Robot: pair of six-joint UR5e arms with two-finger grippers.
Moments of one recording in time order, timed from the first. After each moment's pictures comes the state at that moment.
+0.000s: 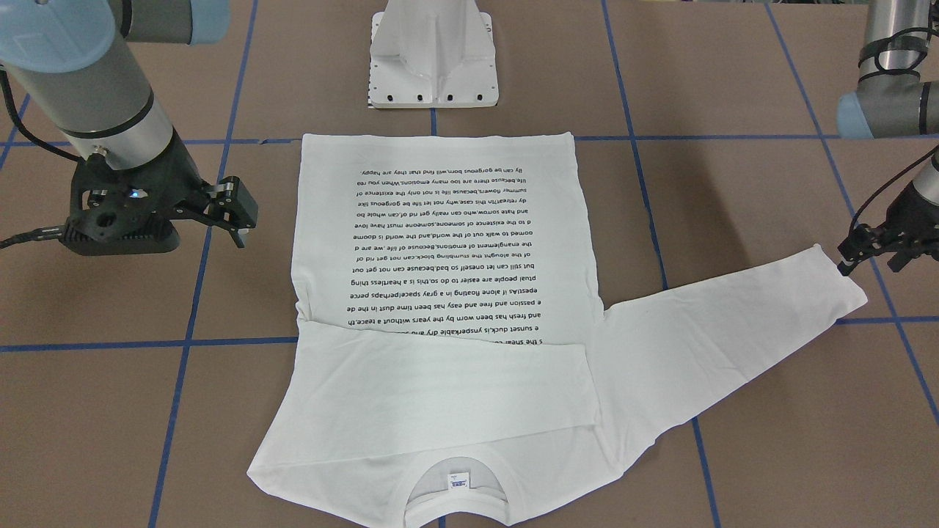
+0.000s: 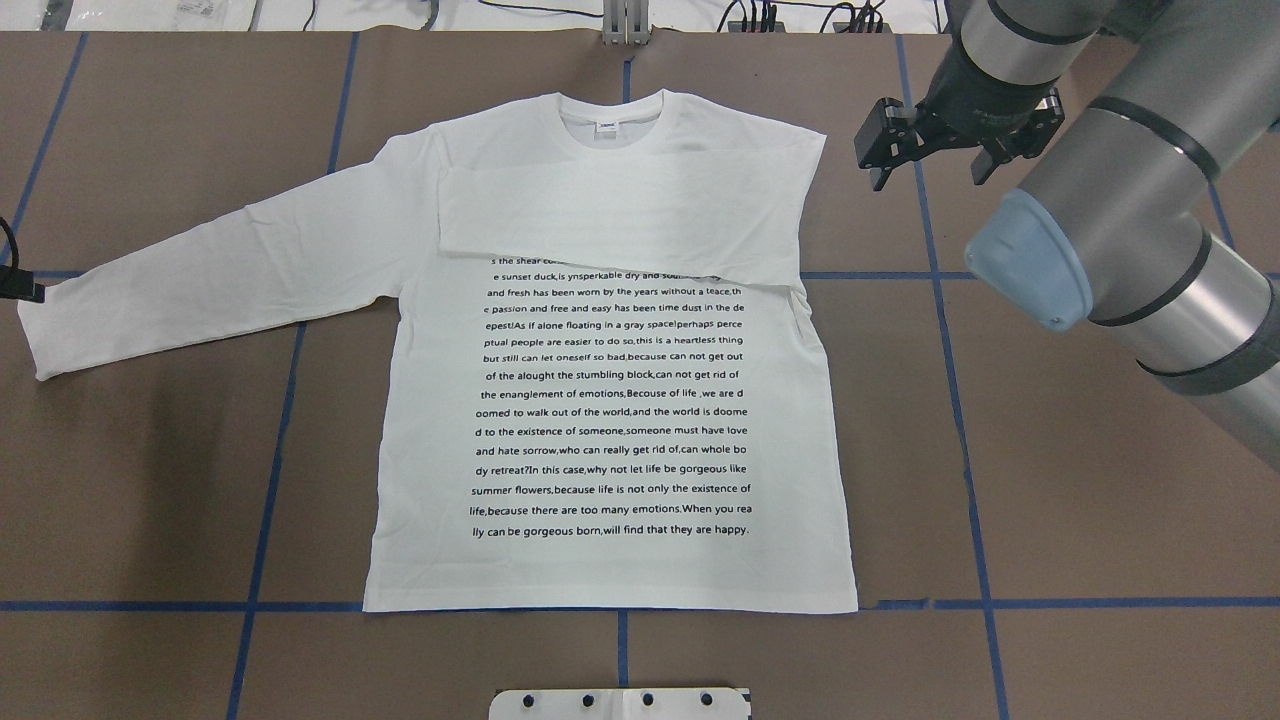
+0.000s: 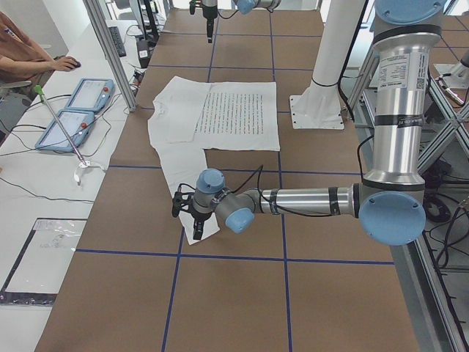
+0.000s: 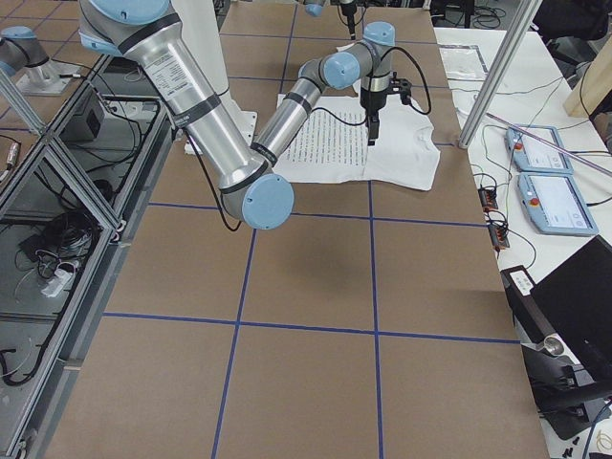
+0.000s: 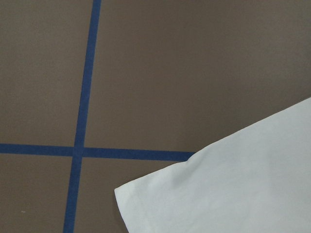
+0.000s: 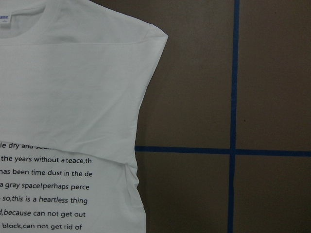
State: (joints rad) left arm -1.16 -1.56 -1.42 -2.37 -2.10 -0.74; right arm 0.97 -0.95 1.88 -1.96 2.10 0.74
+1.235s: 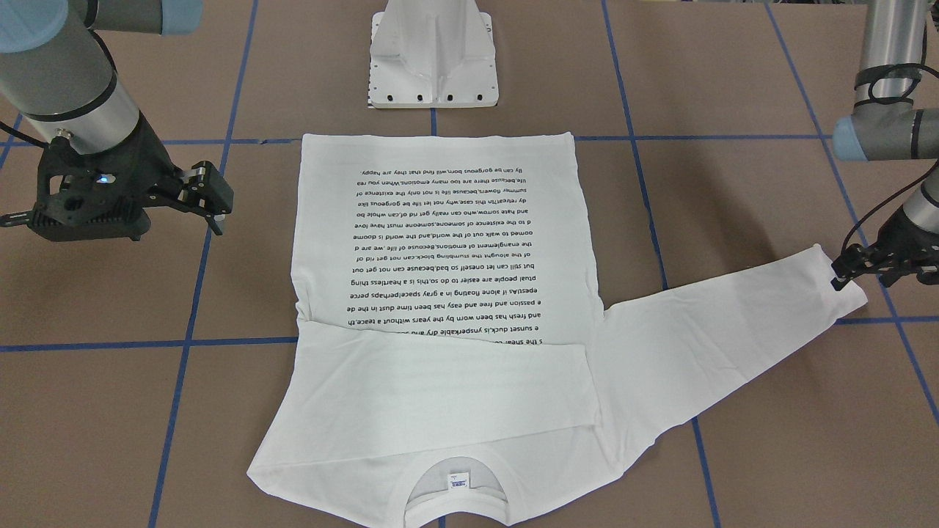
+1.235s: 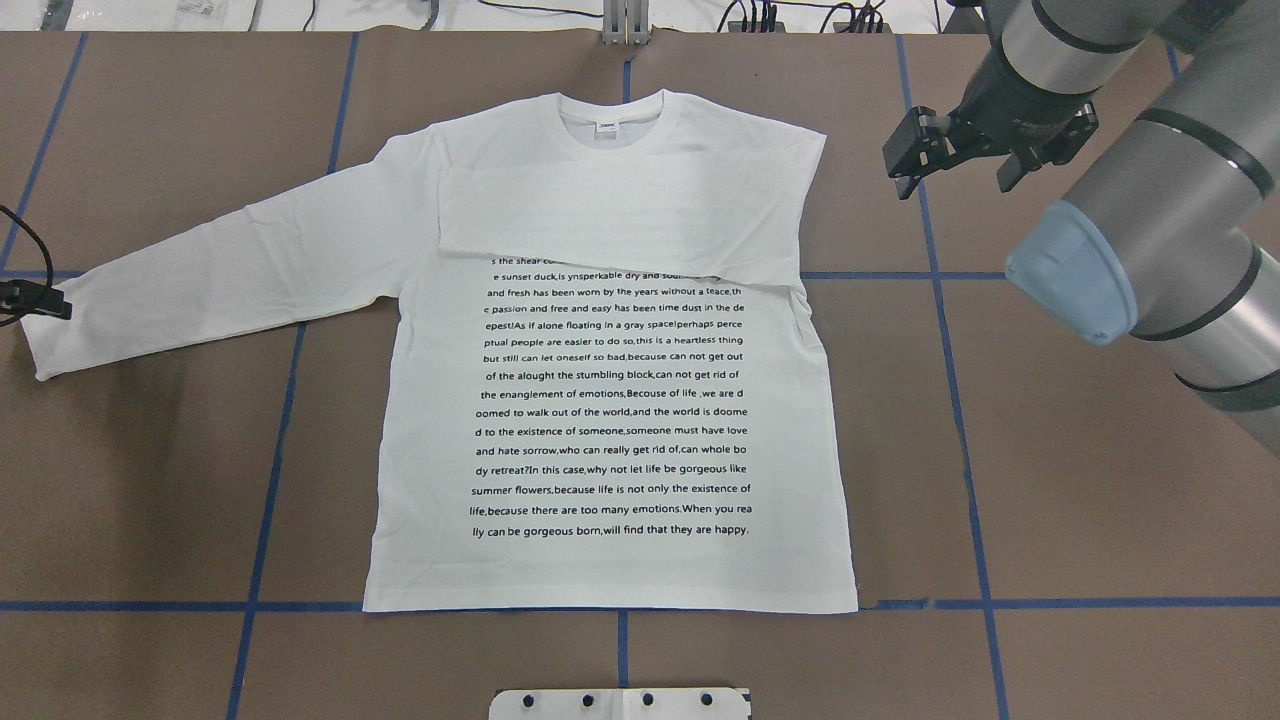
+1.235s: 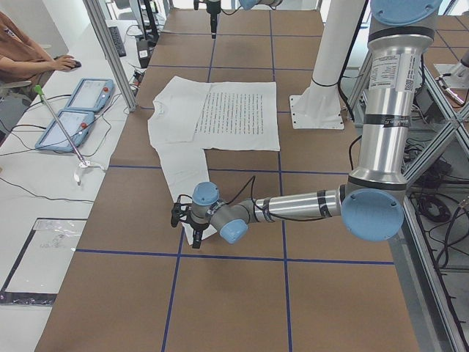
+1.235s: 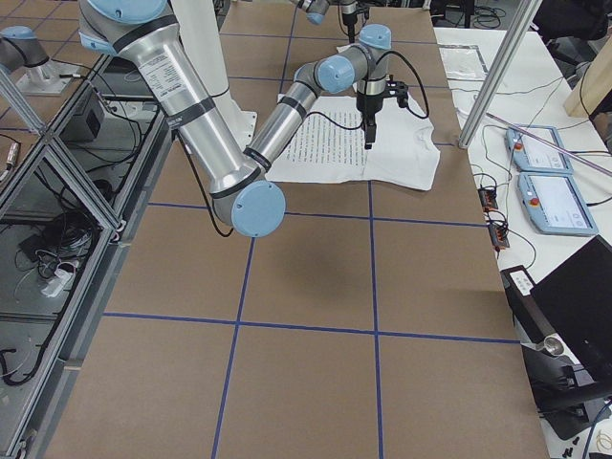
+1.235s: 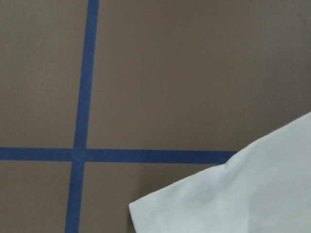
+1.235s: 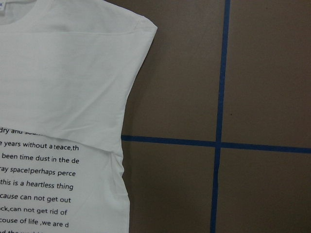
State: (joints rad) left arm -1.11 -1.63 -1.26 -2.45 -2.10 -0.73; right arm 0.98 -1.00 1.92 -1.96 2.12 0.71
